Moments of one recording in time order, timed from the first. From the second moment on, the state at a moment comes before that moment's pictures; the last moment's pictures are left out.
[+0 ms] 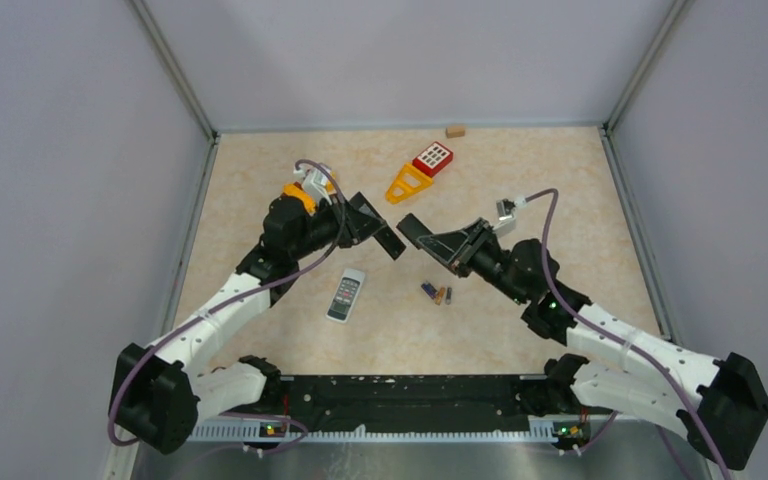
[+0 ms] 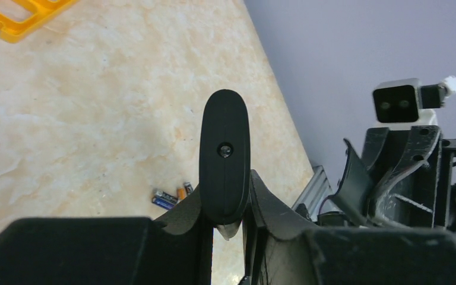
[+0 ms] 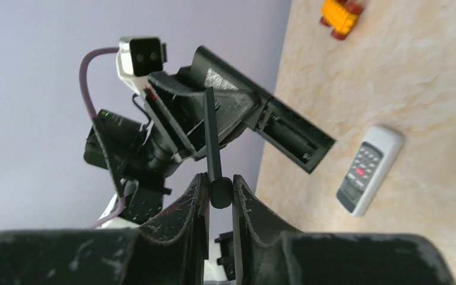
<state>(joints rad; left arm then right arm) -0.45 1.11 0.73 0.22 0.44 -0.81 0.82 0.93 0.55 0.39 -0.02 1.26</state>
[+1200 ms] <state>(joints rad) -0.45 1.07 0.74 0.09 0.50 -0.64 0.42 0.80 0.25 -0.24 0.12 1.07</state>
